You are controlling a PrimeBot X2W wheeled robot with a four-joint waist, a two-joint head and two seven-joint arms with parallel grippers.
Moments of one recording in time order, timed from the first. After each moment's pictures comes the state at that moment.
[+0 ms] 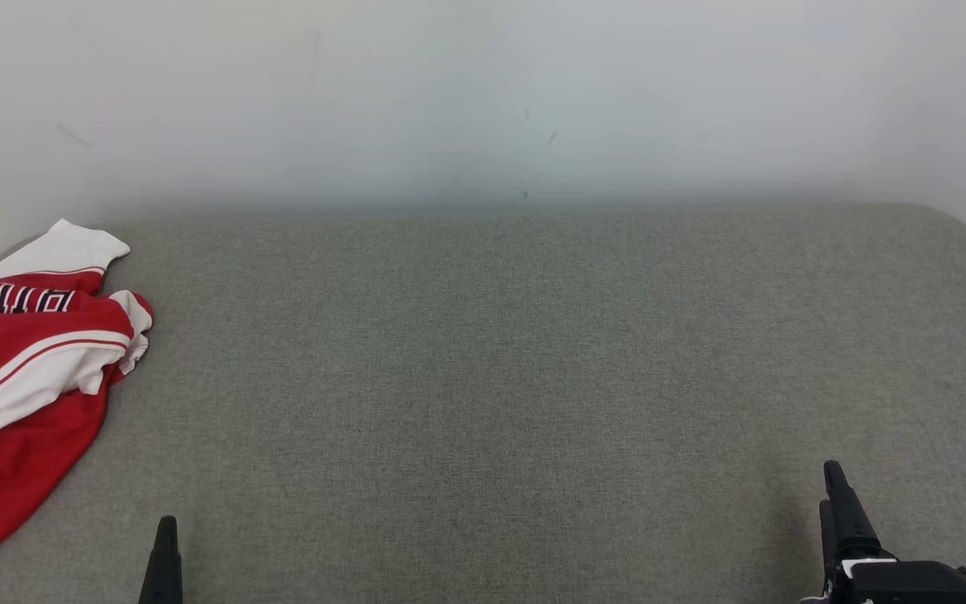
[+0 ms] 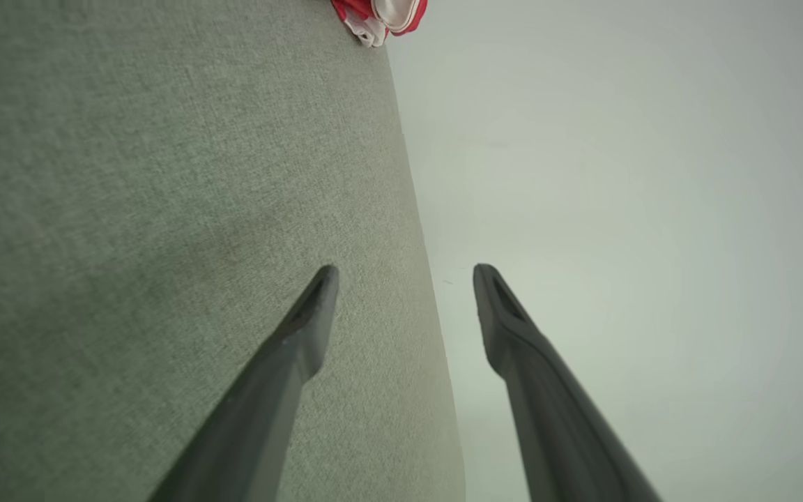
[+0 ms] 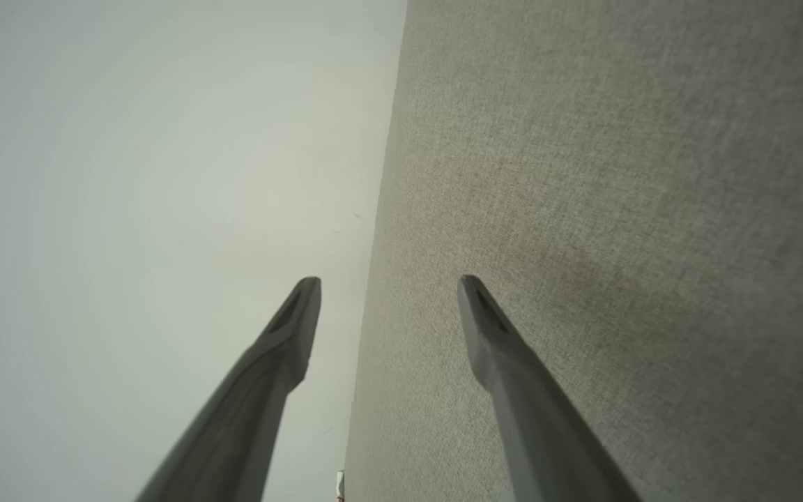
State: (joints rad) left arm -0.08 0.04 0.09 0.23 -1.40 -0.11 0.02; right arm -0.09 -0.04 -0.03 0.26 1.37 0.13 0.02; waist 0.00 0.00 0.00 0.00
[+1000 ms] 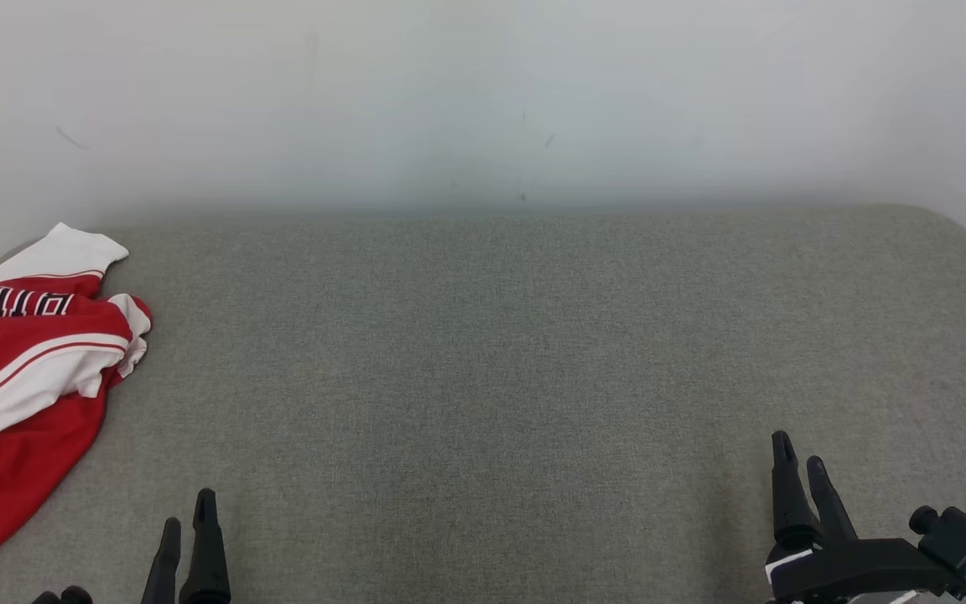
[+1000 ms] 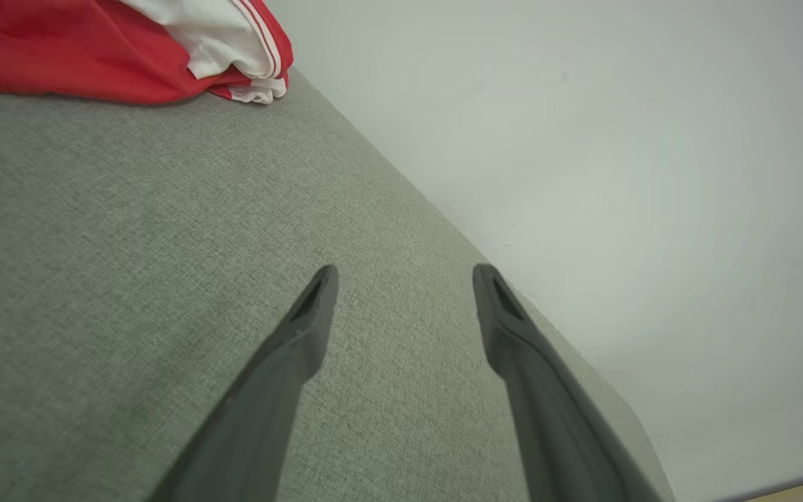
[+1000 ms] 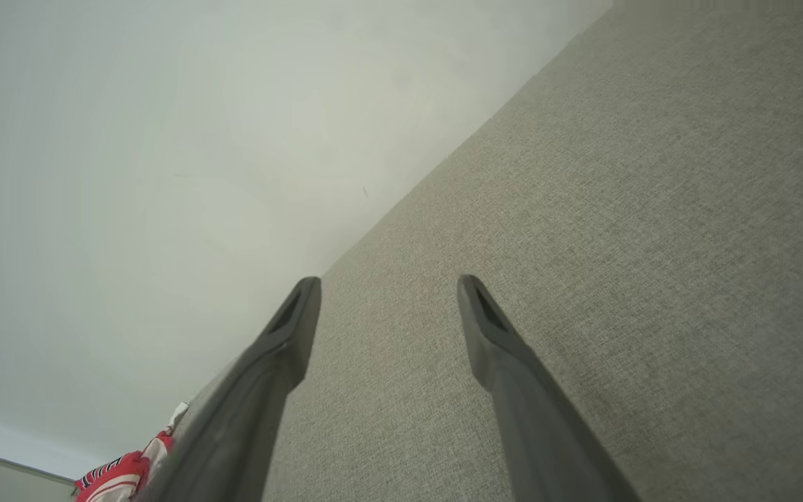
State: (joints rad) left arm -0.06 0.04 0.03 0.10 -0.82 0.00 -0.09; right arm -0.08 -0.04 0.08 0.17 0.75 0.13 -0.09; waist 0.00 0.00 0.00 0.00
